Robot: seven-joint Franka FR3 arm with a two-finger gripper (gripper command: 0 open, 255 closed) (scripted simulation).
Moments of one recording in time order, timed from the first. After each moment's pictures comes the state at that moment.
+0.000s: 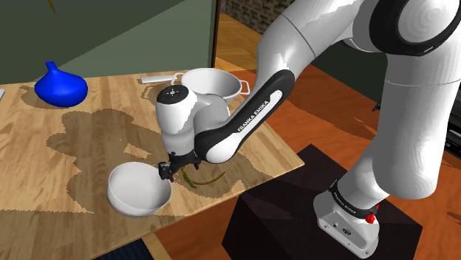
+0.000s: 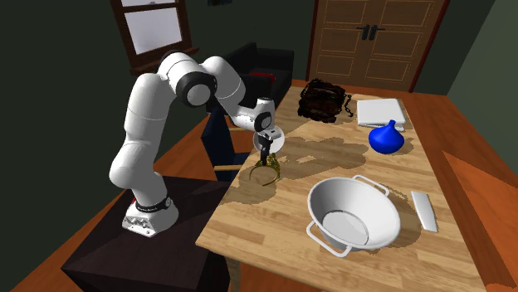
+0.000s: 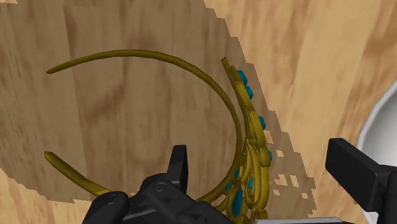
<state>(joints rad) 0.27 0.46 0.51 -2.13 -0.47 2.45 1.17</state>
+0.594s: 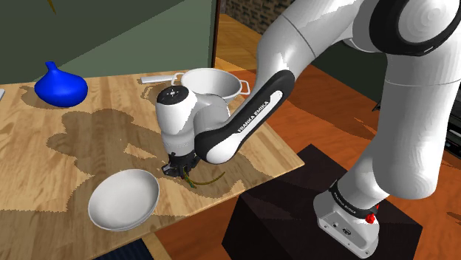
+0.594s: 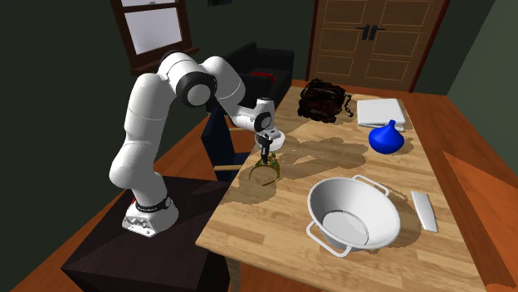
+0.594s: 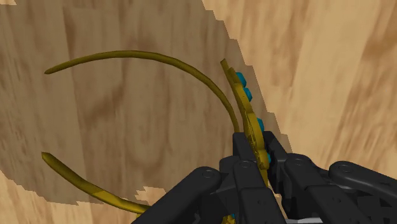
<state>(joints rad) 0.27 0.46 0.51 -2.13 -0.47 2.45 1.17</state>
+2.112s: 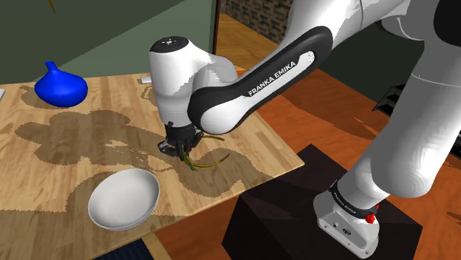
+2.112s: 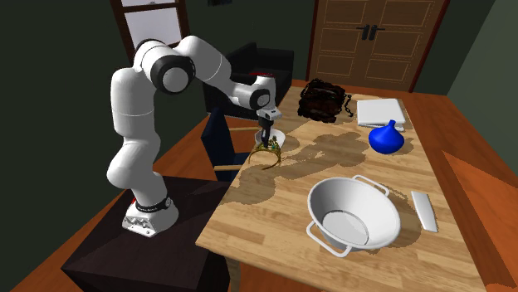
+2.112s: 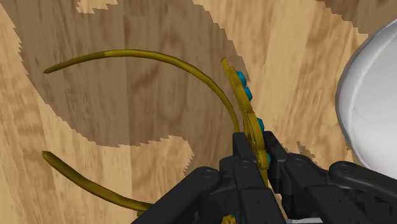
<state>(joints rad) 0.19 0.25 0.61 -2.11 -0.28 2.26 1.03</state>
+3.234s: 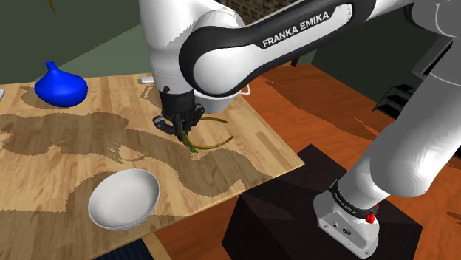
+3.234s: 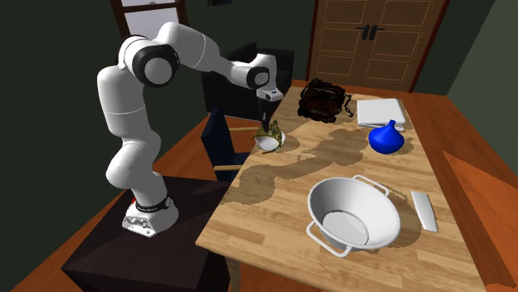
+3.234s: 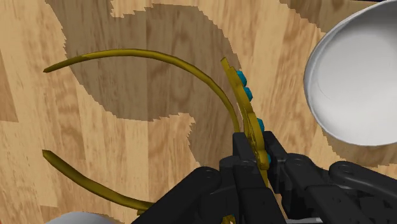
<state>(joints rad) 0.16 0.11 0.65 -2.01 -0.16 2.06 0.94</state>
